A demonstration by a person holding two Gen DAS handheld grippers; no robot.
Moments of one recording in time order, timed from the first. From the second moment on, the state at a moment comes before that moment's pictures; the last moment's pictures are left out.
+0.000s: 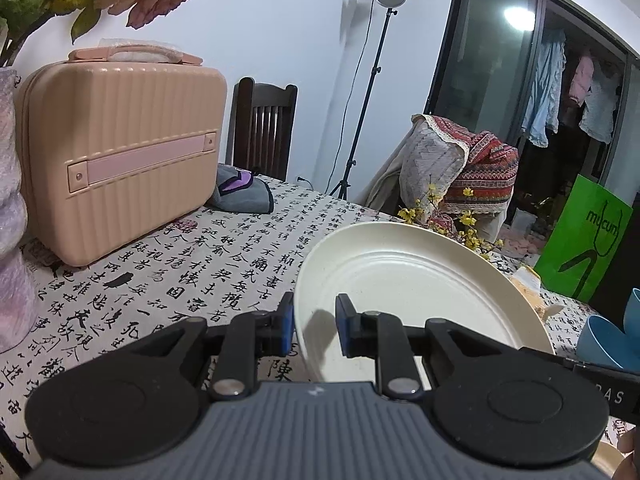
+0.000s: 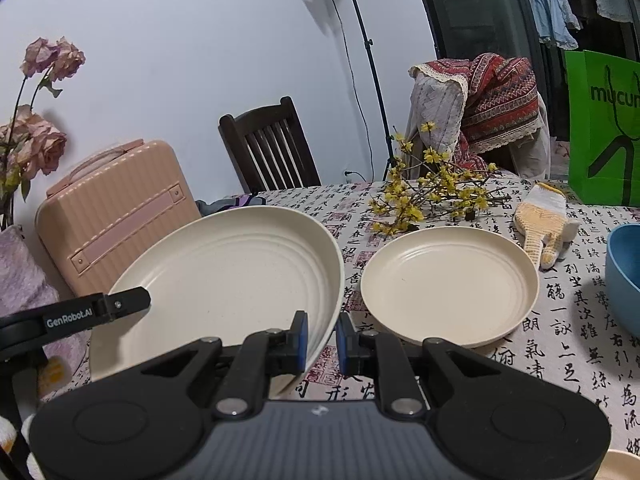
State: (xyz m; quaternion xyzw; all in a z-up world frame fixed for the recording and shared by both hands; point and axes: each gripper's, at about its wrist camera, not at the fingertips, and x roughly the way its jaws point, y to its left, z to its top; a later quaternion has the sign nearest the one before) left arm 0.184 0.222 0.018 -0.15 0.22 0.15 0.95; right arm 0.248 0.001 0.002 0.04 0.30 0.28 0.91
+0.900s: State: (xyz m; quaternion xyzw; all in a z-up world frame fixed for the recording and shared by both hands) left arm 0.152 0.188 0.024 -0.14 0.21 0.14 0.96; right arm 0.208 -0.039 0.005 0.06 0.29 0.27 0.92
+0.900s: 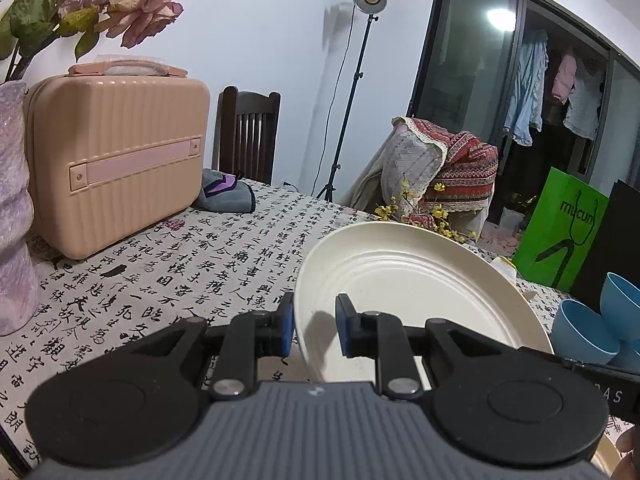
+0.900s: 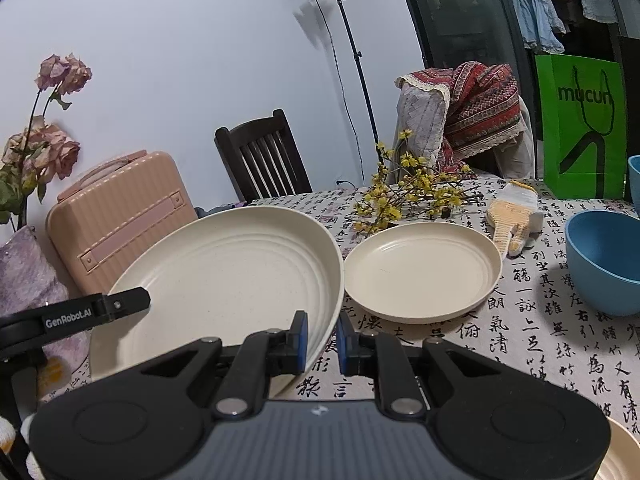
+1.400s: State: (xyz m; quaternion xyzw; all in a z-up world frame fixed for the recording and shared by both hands) left arm 0.140 0.171 0.019 -0.14 0.20 0.12 0.96; right arm 0.192 -0.060 0.001 0.06 0.29 0.26 0.92
